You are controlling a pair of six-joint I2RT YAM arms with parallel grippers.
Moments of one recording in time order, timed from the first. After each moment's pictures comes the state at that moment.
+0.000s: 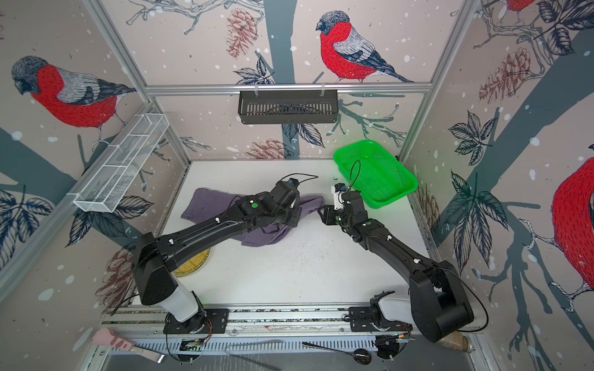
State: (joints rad) left arm -0.91 1.66 1.47 -0.70 -0.15 -0.44; right arm 0.40 1.31 0.71 0.00 -0.26 0.46
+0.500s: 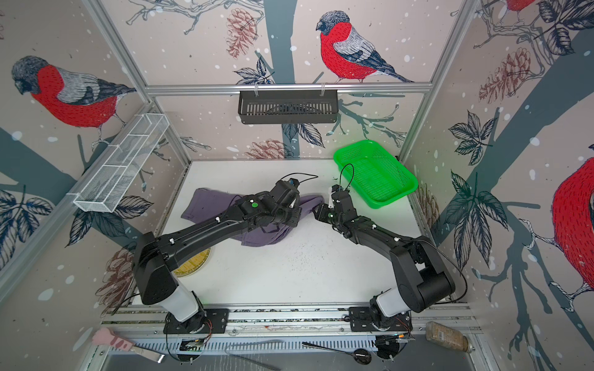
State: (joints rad) left arm -0.90 1.66 1.47 -0.71 -0.13 -0.44; right arm 0.44 1.51 0.75 0.11 -0.21 0.63
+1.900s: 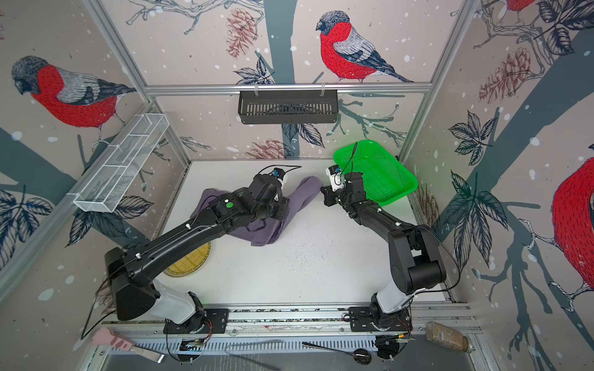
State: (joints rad) left arm -0.87 1.49 1.46 -0.73 -0.18 -0.40; right arm 0.26 1.62 0.96 0.15 -0.44 0.01
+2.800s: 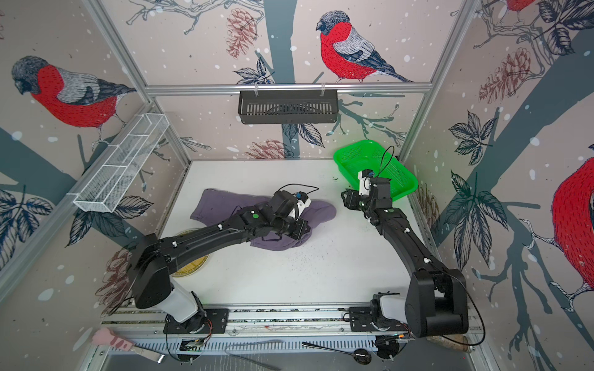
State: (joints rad) left arm -0.93 1.64 1.27 -0.48 0.24 -0.42; right arm 0.10 1.25 0.83 -0.22 -0.37 0.33
